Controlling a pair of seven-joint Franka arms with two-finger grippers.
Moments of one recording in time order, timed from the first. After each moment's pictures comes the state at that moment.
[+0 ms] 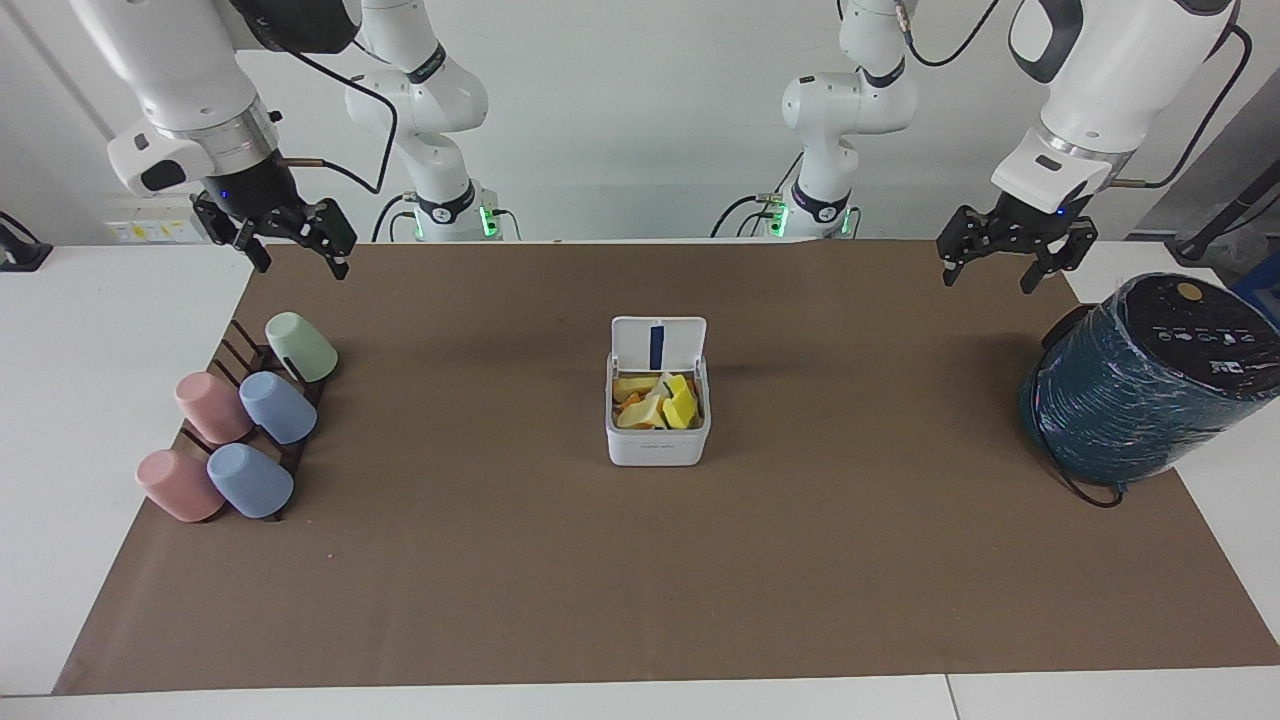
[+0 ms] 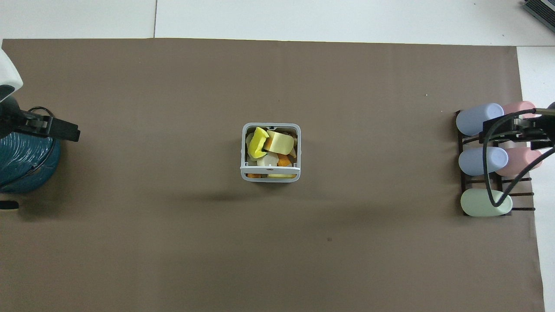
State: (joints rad) left arm -0.08 0.00 0.00 -1.59 0.00 1.63 0.14; right arm 0.02 -0.01 -0.02 -1.57 -0.01 1.55 0.14
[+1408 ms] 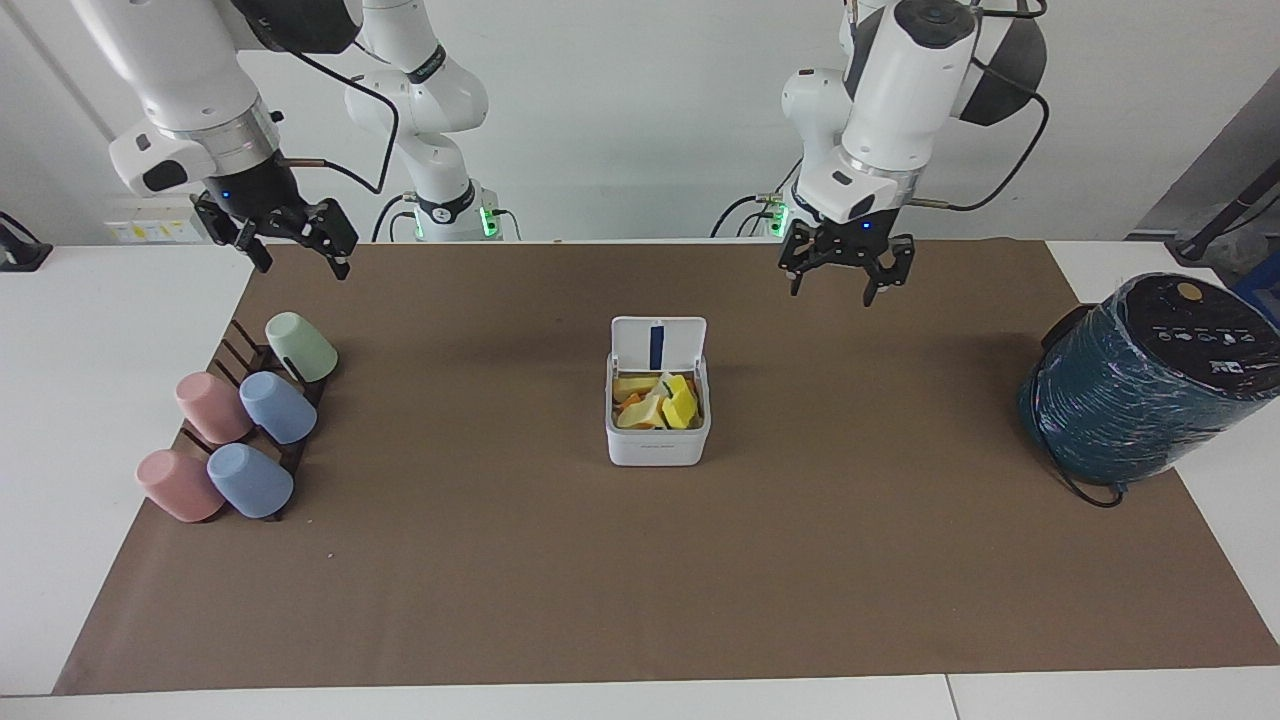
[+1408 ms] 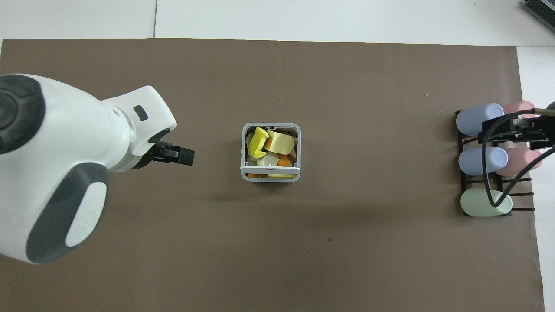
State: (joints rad) left arm -0.40 -0.05 -0.04 -1.80 0.00 1.84 -0.16; right arm 0.02 -0.01 -0.02 -1.57 -0.01 1.55 0.14
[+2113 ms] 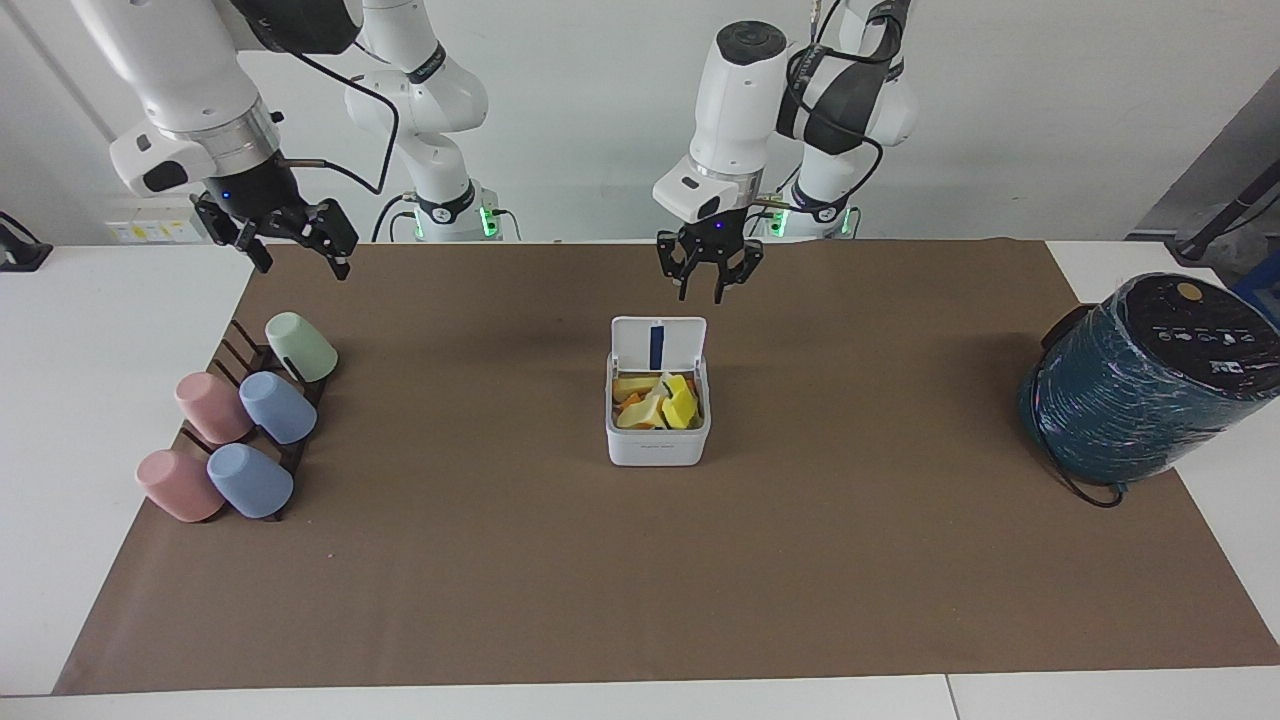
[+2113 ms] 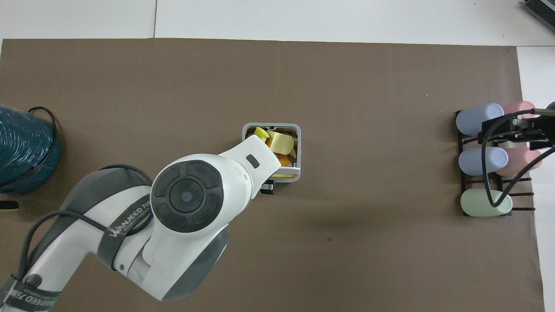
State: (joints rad) left arm -0.65 0.00 -0.04 -1.90 0.00 2.04 -0.55; right arm 0.02 -0.01 -0.02 -1.57 -0.01 1.55 0.14
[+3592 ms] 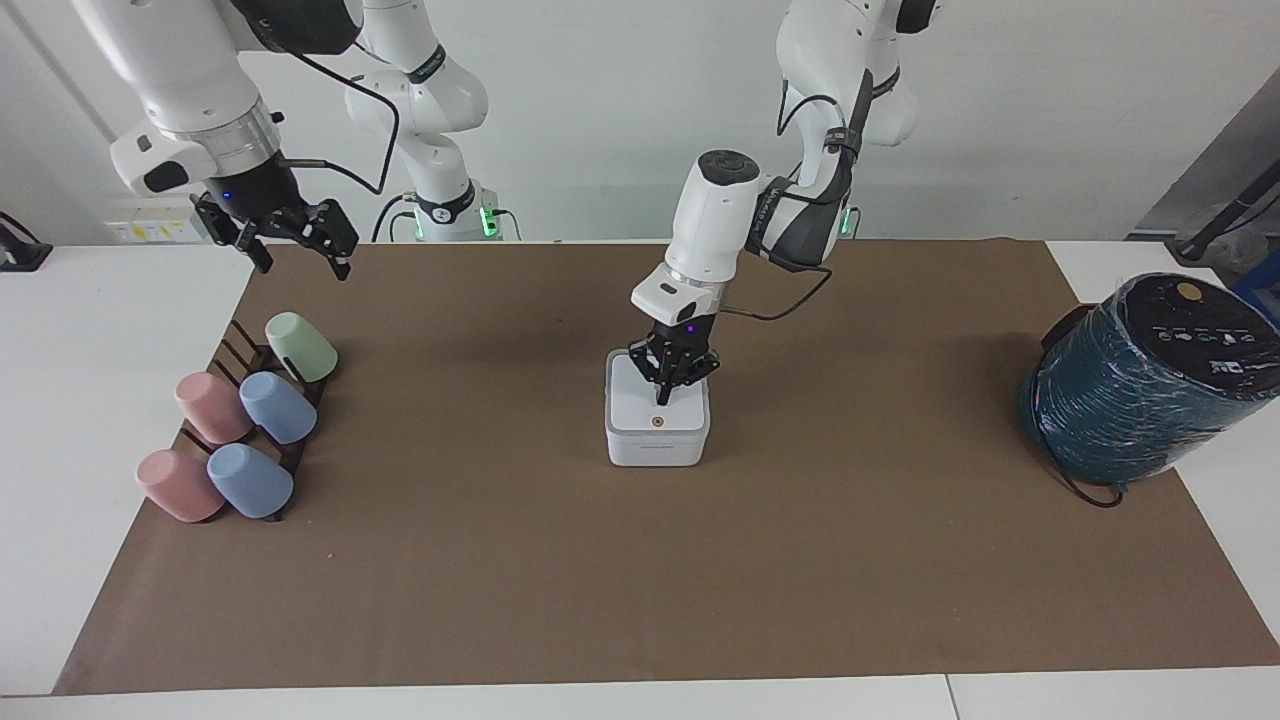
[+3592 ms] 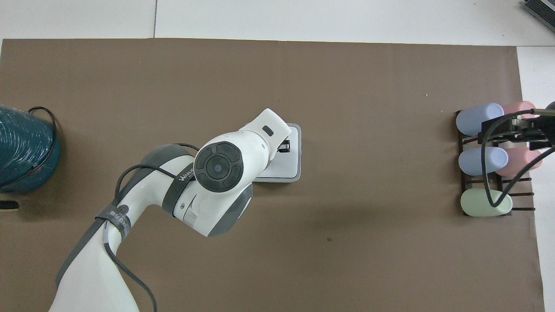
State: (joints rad) left arm -0.64 0.26 -0.02 -1.88 0.00 2.50 -0.59; right arm 0.02 -0.01 -0.02 -1.57 -0.01 1.55 0.14
